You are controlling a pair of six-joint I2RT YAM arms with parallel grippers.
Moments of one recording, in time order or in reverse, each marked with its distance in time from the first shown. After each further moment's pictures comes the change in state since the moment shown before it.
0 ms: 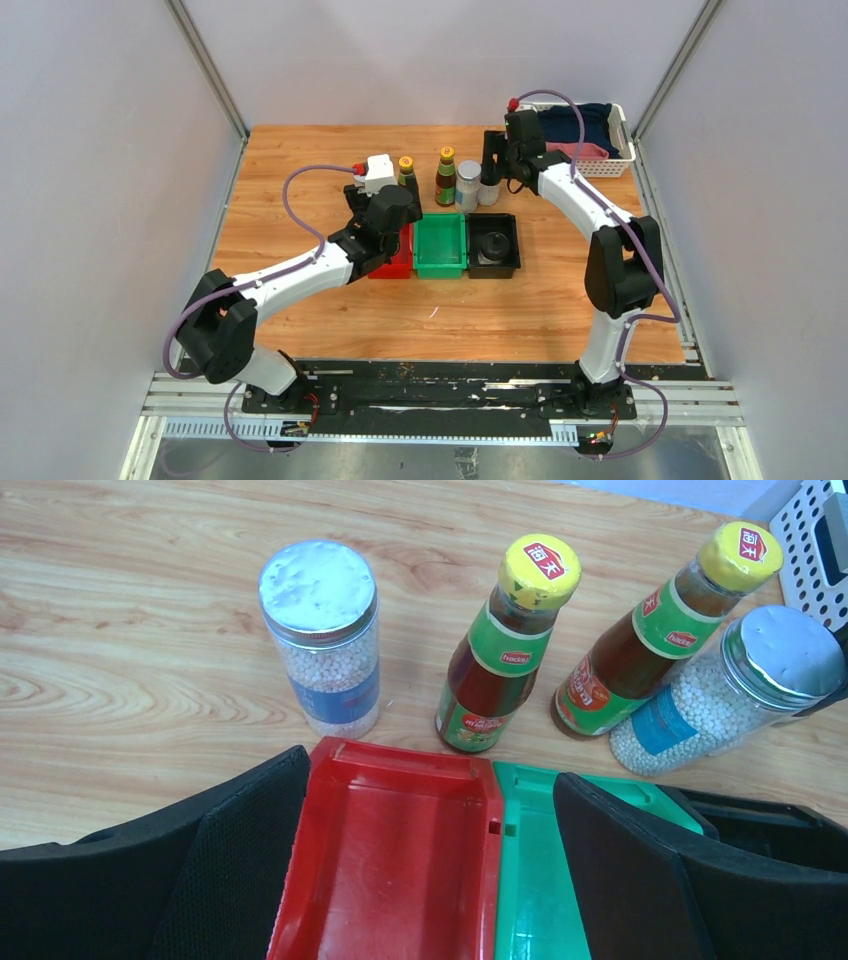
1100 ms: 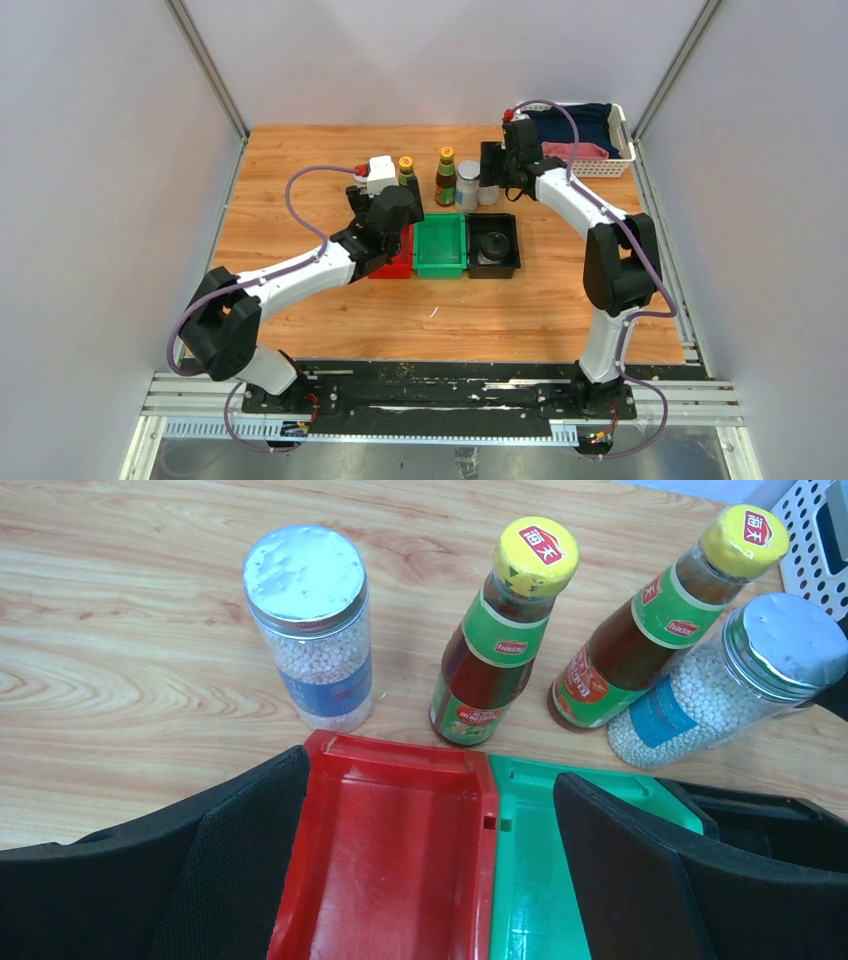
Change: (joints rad) left arm 0.000 0.019 0.000 0.000 0.016 -0.016; right arm 0.000 0.010 -0.071 0.025 -0.051 -0.015
